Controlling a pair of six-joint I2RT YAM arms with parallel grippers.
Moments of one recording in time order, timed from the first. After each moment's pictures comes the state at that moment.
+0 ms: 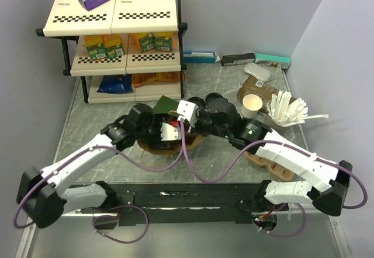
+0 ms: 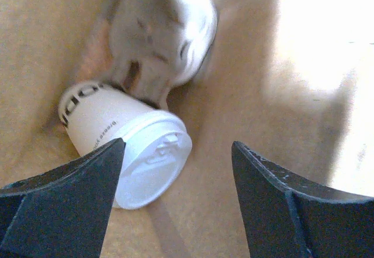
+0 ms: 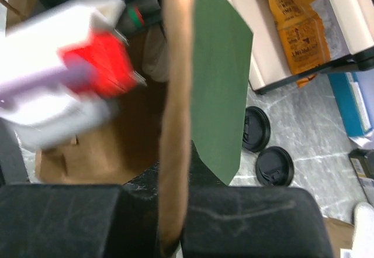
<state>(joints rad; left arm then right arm) -0.68 1.15 0.87 -0.42 0.26 0.86 0.94 1.16 1.15 -0.46 -0.02 -0.48</state>
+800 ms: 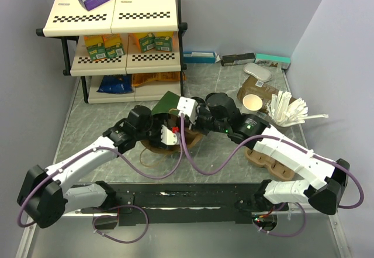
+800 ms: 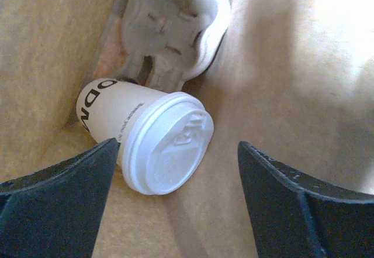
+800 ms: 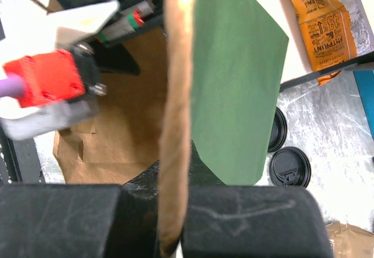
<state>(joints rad) -0.65 1.13 0.76 -0.24 0.30 1.05 0.89 1.20 1.18 -0.49 -0.13 -0.46</state>
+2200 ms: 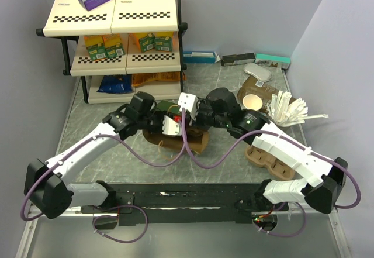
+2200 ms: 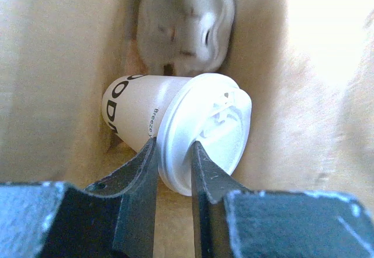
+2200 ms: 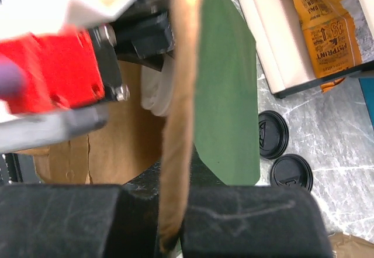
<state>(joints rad) -0.63 1.24 1.01 -0.49 0.36 1.07 0.83 1.23 1.21 -0.50 -0.22 -0.48</state>
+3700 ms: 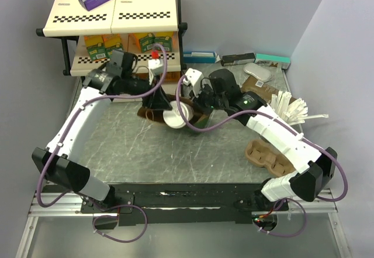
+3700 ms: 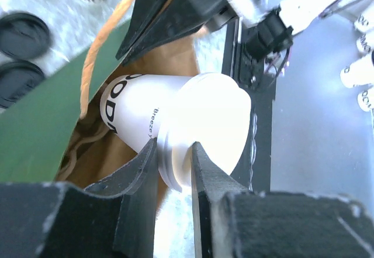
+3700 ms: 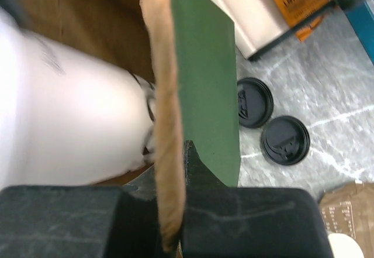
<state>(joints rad) -0.38 1.48 1.63 -0.96 1.02 0.37 0.70 1.38 1.41 -0.61 -0.17 -0.33</state>
